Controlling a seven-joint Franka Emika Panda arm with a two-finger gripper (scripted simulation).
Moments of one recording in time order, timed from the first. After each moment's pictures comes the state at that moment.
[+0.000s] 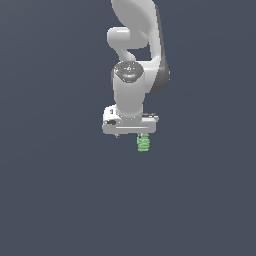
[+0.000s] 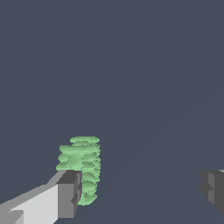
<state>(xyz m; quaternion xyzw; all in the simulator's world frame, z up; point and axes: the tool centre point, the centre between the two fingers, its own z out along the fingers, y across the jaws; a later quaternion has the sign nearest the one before) -0.010 0.006 0.162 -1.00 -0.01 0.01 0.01</state>
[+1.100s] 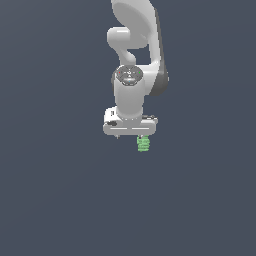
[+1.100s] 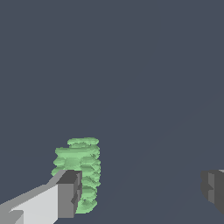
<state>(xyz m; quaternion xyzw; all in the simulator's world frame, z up) -0.014 0.006 0.149 -1.00 0.00 0.01 0.00</state>
